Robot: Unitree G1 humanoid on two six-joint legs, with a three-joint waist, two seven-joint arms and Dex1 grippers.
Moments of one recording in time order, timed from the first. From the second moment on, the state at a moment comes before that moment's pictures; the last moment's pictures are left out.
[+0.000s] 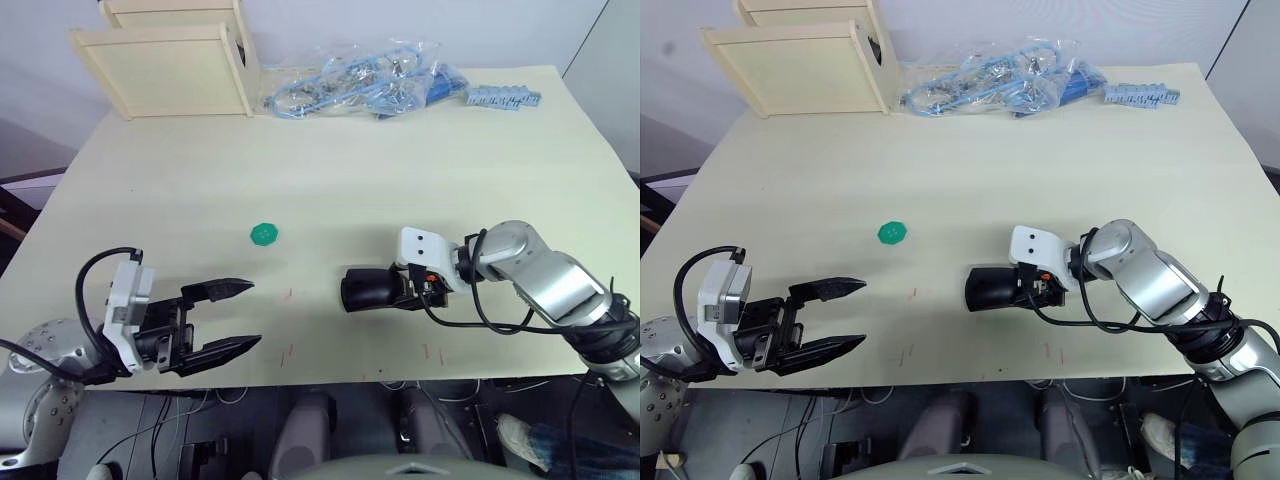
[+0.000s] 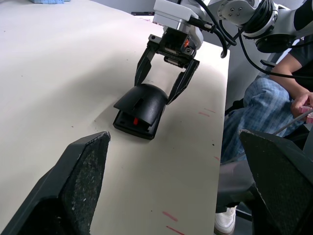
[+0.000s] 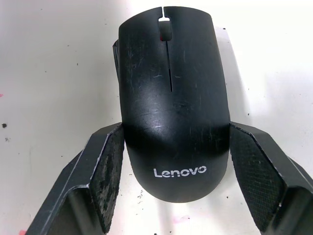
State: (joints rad) left arm 0.23 0.84 0.44 -0.36 -0.81 0.41 -1.34; right arm -0.66 -0.71 0.51 -0.34 0.18 0.85 1.07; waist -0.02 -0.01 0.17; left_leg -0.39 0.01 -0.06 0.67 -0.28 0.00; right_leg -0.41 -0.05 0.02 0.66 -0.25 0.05
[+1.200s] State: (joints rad) left arm 0.24 0.83 0.44 -0.34 -0.80 0.39 -1.34; right arm -0.85 -0.73 0.61 -0.36 0.17 0.96 1.18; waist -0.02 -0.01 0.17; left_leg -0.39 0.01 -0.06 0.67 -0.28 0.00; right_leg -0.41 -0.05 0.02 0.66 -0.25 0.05
